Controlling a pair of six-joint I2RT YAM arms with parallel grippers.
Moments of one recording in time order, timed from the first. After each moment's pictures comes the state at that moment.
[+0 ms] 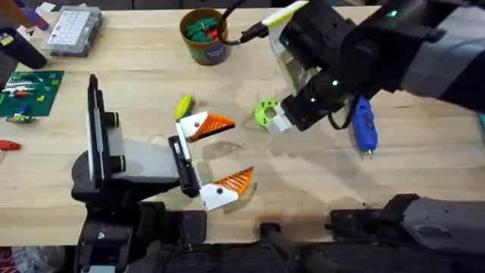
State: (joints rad) left arm -0.01 0.00 0.01 -0.13 1.19 0.04; right arm 0.68 1.47 1.16 -1.05 0.01 0.11
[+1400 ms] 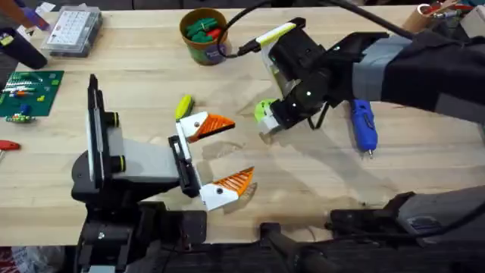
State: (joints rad) left arm -0.01 0.00 0.01 -0.13 1.19 0.04; right arm 0.64 1.62 1.04 -0.75 0.01 0.11
